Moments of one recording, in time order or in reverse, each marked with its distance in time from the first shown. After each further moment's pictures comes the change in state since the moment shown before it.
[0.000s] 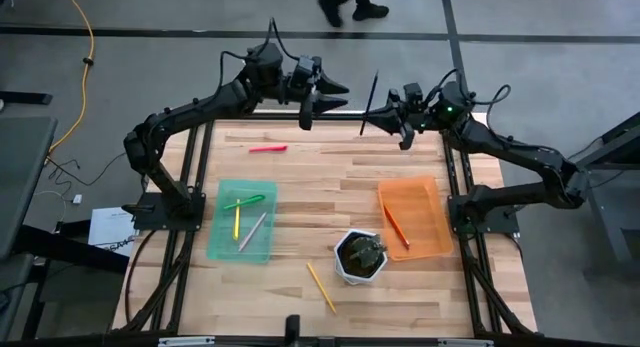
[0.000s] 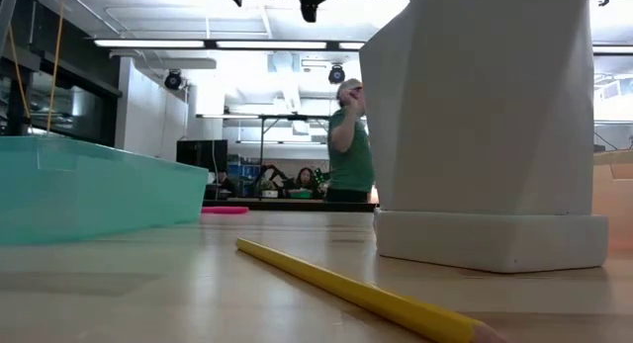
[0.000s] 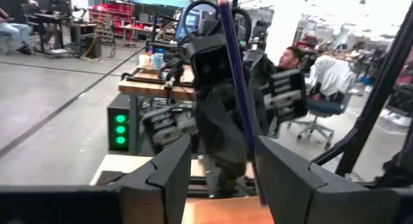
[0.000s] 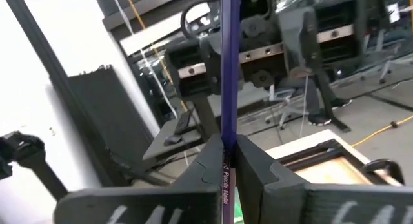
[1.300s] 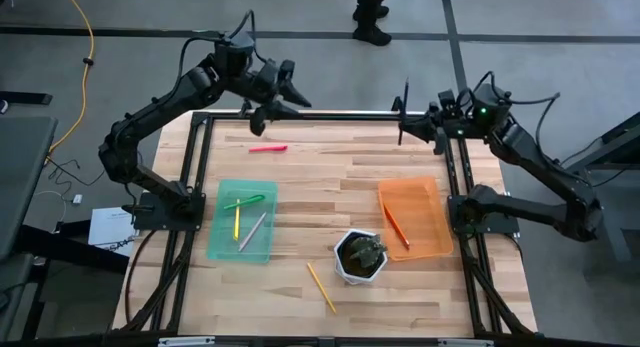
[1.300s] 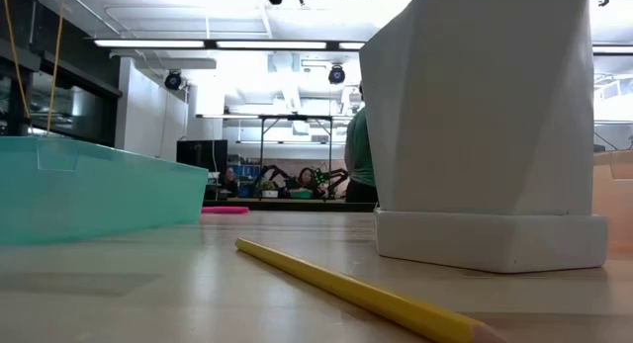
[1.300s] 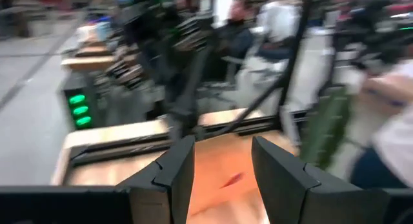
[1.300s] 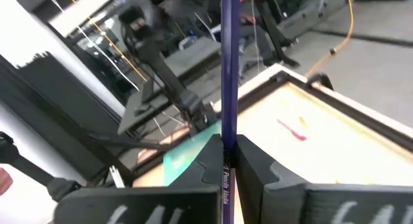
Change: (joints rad) left arm 0.119 -0.190 0.000 -0.482 0.339 0.334; right arm -0.163 -0.332 0.000 -0.643 -0.021 -0.019
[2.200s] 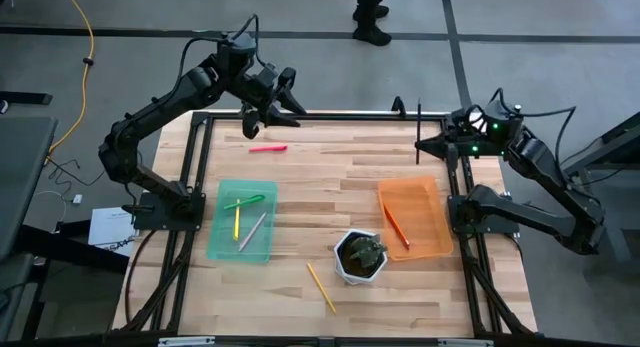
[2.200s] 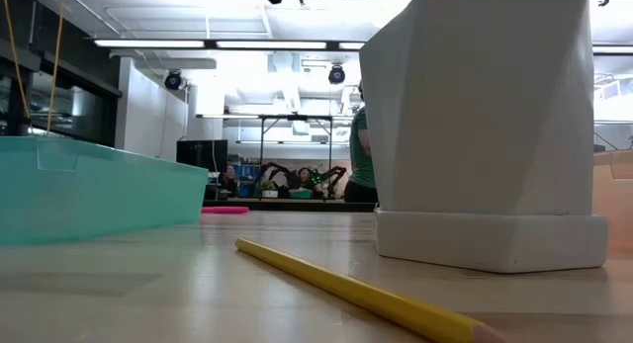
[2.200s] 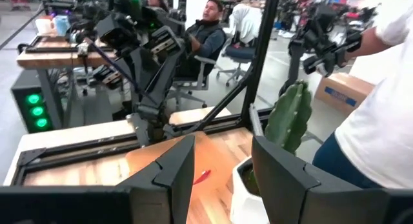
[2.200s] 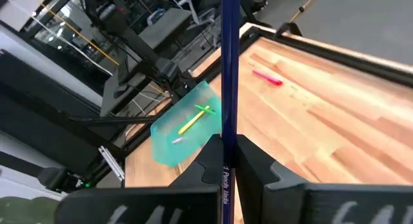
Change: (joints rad) left arm 0.000 0.000 0.000 -0.063 0.112 0.017; right arm 0.001 -0.186 -0.037 -0.345 0.074 0.016
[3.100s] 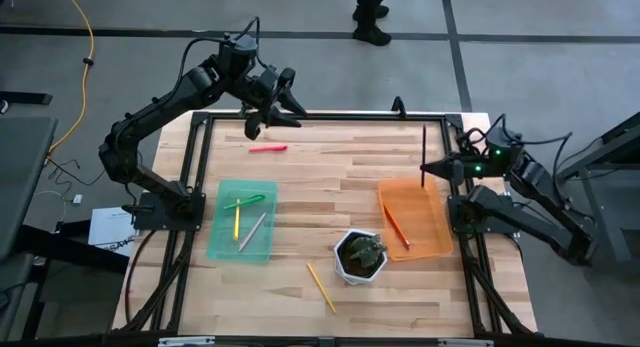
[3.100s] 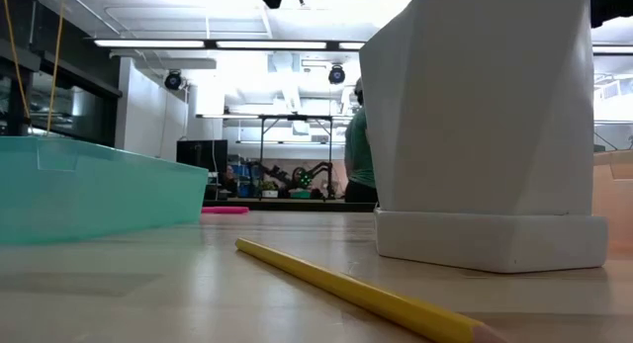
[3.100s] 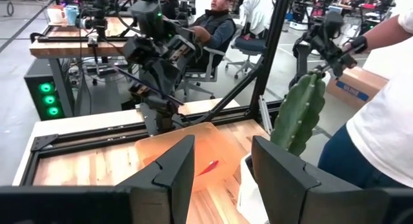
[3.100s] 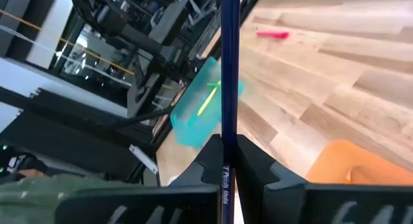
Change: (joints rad) left arm 0.000 0.001 0.000 -0.047 -0.046 0.036; right arm 0.049 -0.286 -0.261 -0.008 -0.004 0.290
